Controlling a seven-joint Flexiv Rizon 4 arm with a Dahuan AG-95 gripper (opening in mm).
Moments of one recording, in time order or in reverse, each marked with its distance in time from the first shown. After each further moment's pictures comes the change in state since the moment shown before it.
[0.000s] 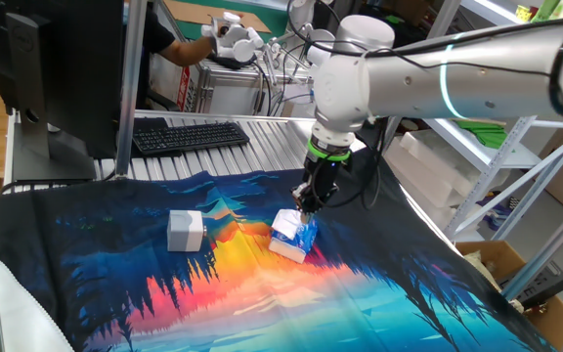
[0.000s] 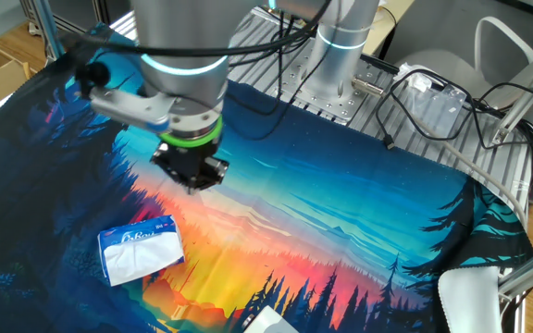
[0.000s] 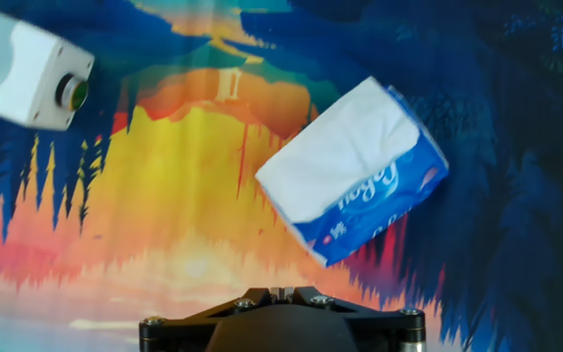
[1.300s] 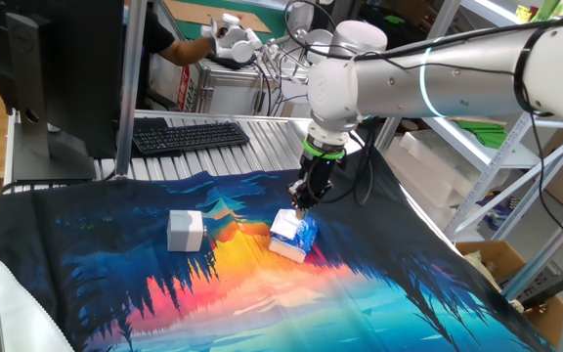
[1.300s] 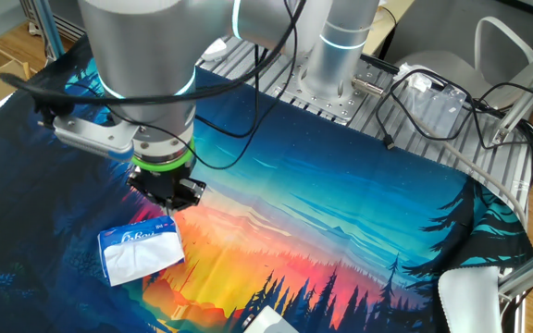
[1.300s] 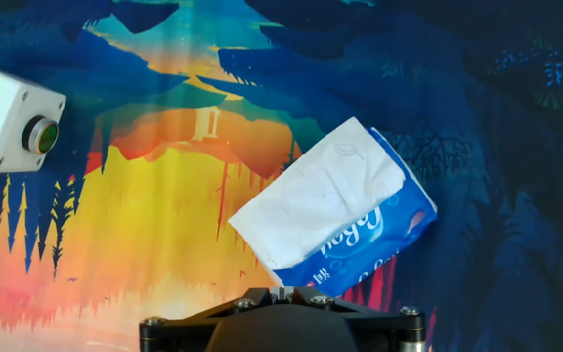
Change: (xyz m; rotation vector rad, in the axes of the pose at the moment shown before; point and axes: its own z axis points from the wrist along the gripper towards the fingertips) arm -0.025 -0.014 0.014 -0.021 -0.011 -0.001
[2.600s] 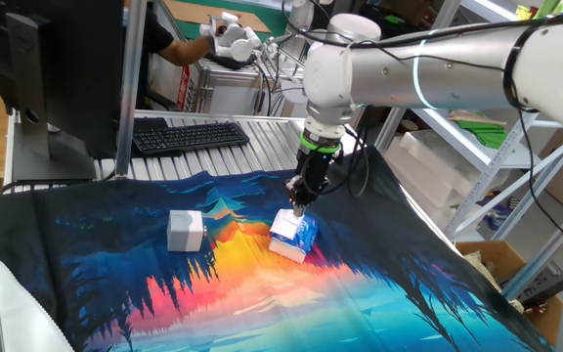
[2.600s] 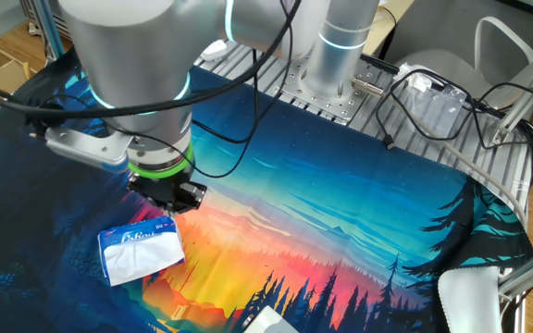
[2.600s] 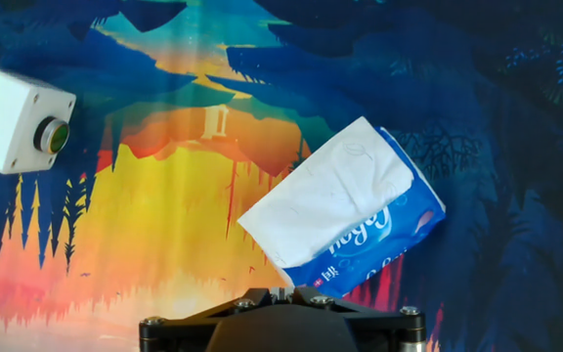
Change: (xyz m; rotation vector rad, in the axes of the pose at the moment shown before) arm -0.001 0.007 -0.003 -0.005 0.033 0.001
